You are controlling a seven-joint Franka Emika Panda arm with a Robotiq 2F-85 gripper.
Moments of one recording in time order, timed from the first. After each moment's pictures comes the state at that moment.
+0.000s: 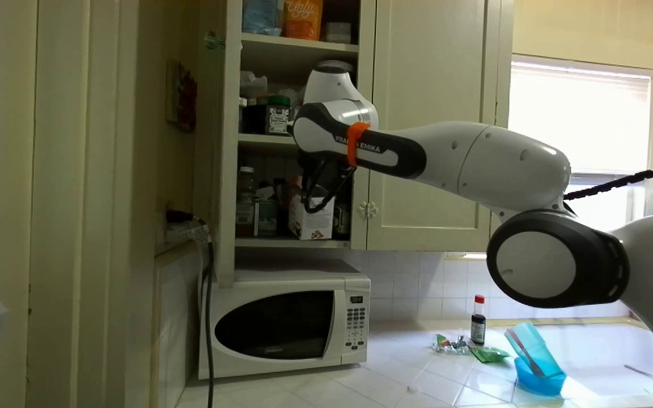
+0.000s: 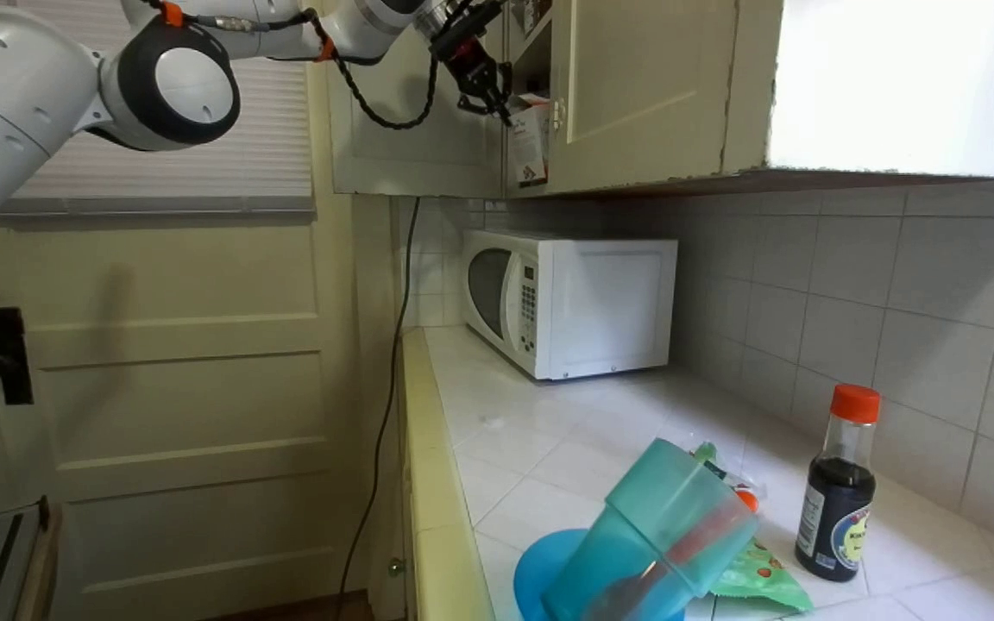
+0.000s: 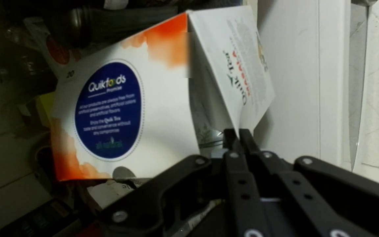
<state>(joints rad) 0.26 0.68 0.00 -0.50 -0.39 1.81 -0.83</state>
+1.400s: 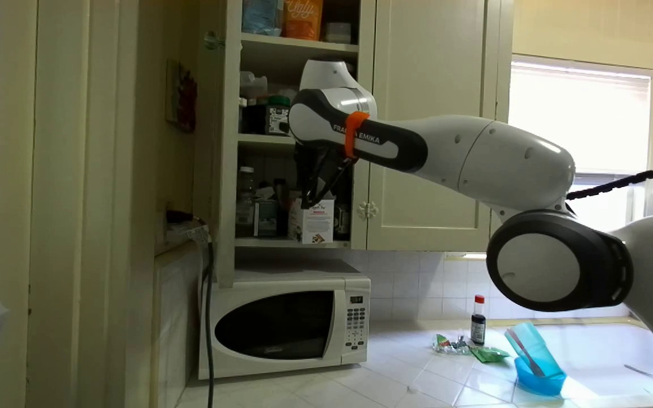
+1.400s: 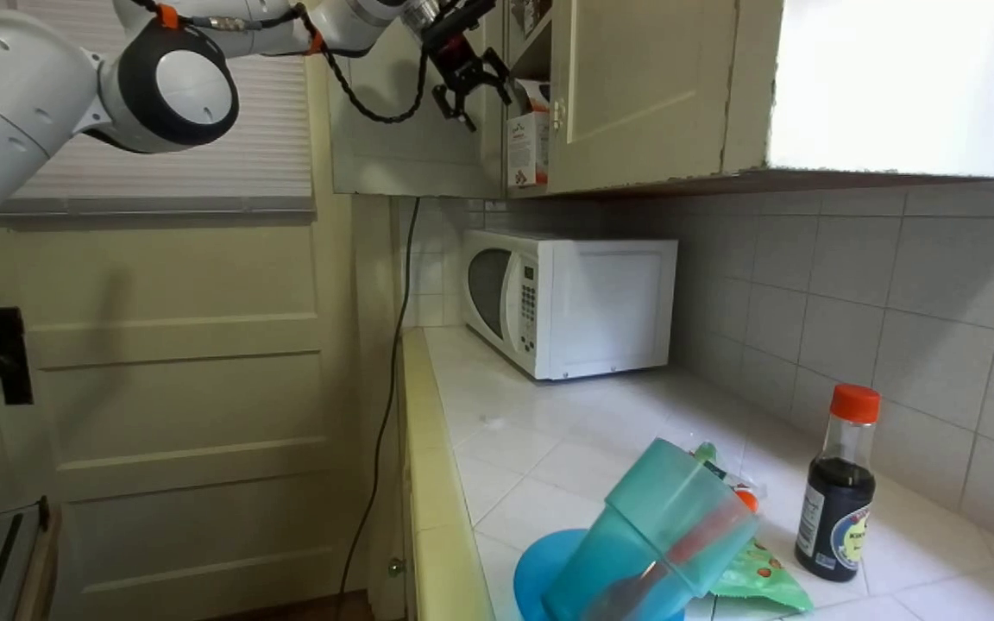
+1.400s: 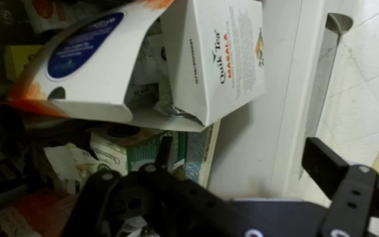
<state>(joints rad) 0.30 0.68 -0.02 -0.46 -0.36 1.71 -1.05</state>
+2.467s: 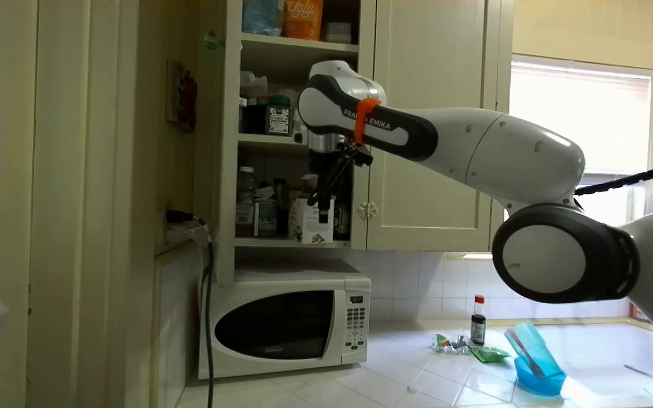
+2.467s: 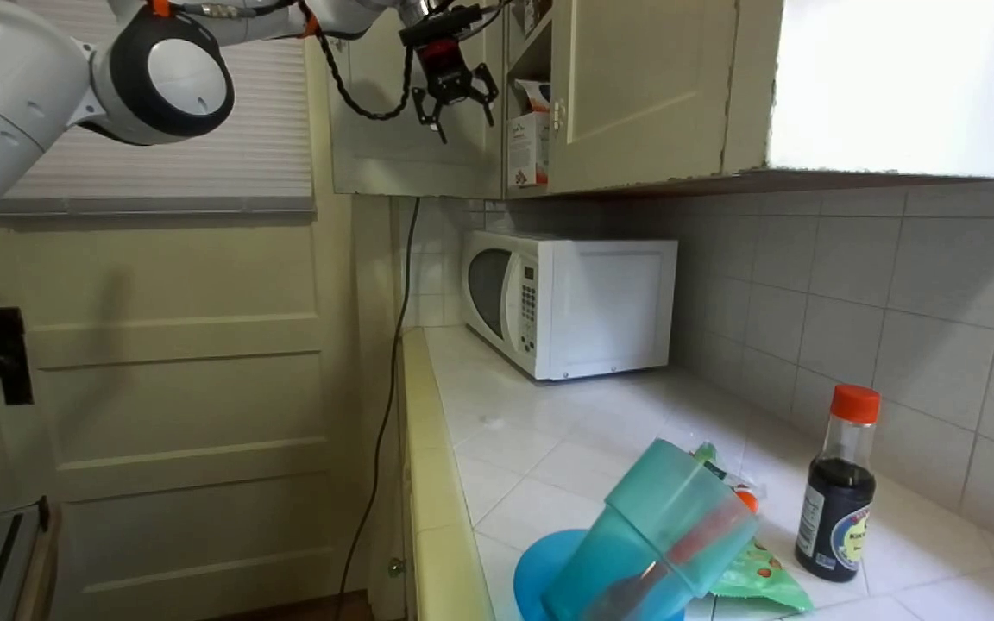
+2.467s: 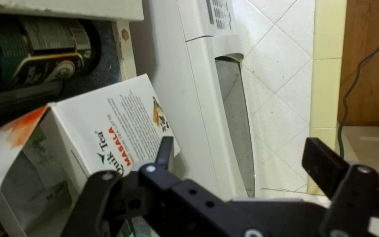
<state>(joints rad) 0.28 0.65 -0.01 -0.46 -0.29 1.39 -0.83</state>
